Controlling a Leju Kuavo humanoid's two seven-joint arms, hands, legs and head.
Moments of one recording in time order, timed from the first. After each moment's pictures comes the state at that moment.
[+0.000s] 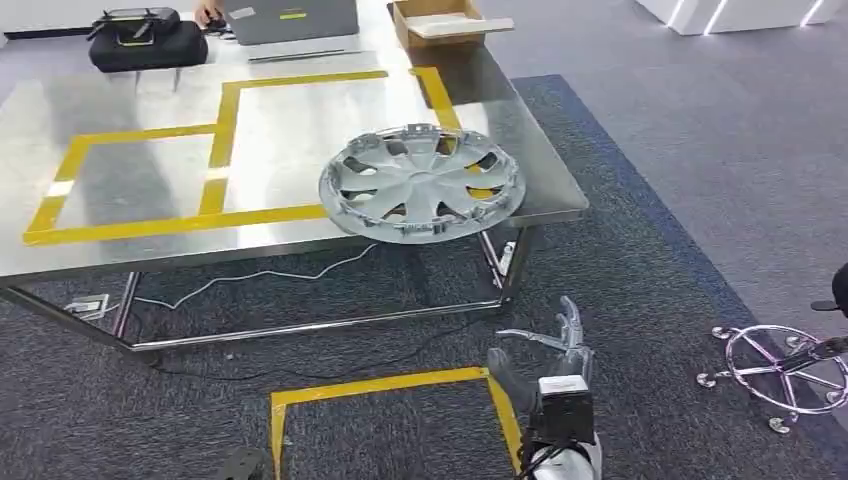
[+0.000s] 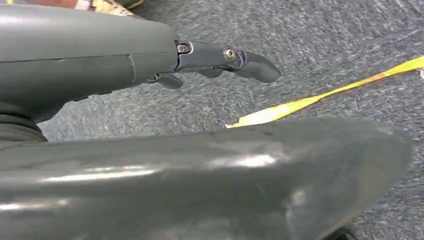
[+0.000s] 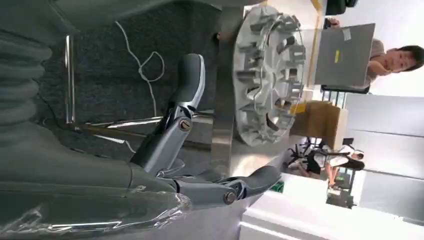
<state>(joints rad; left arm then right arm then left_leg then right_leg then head) -0.06 -0.14 0.71 -0.21 -0.96 0.18 -0.12 0.04 0.19 0.30 -1.24 0.16 -0.36 -0.65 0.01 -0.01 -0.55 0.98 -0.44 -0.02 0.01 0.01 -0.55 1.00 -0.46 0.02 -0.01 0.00</state>
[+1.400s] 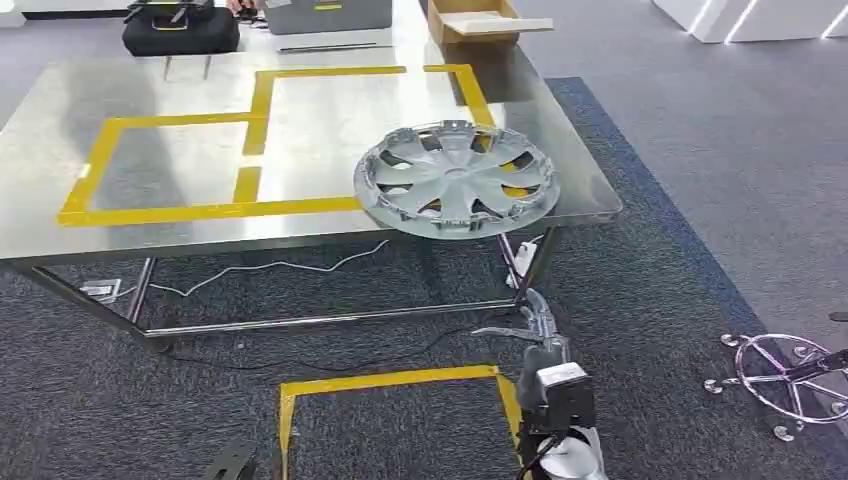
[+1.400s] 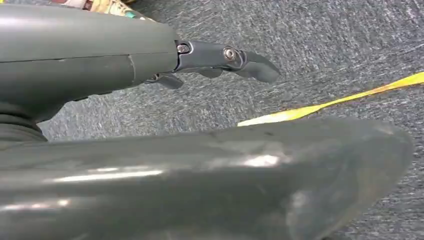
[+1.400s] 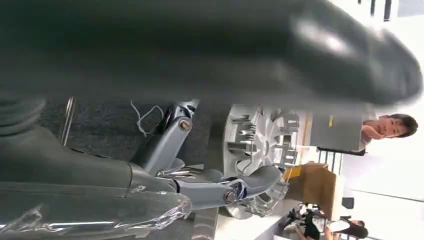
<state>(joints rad) -0.08 -0.13 0.73 -0.21 -0.97 0.17 -0.13 -0.01 0.16 0.32 -1.21 0.11 -0.15 -0.62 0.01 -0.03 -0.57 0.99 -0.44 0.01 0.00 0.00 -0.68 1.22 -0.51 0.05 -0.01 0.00</state>
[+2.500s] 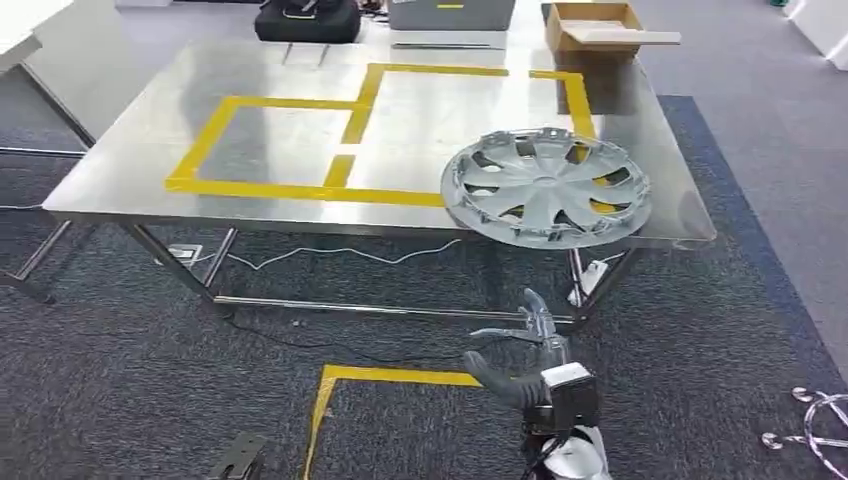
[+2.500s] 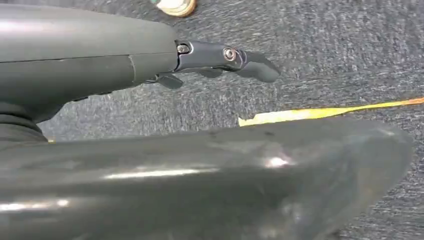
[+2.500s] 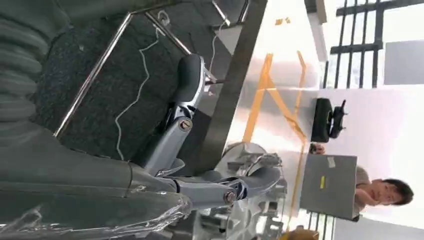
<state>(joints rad) -0.09 -0.15 0.73 -0.21 -0.98 0.17 -0.13 -0.02 0.15 0.32 -1.22 0.10 -0.10 -0.61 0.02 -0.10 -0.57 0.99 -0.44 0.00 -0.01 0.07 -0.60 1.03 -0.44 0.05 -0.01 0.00</state>
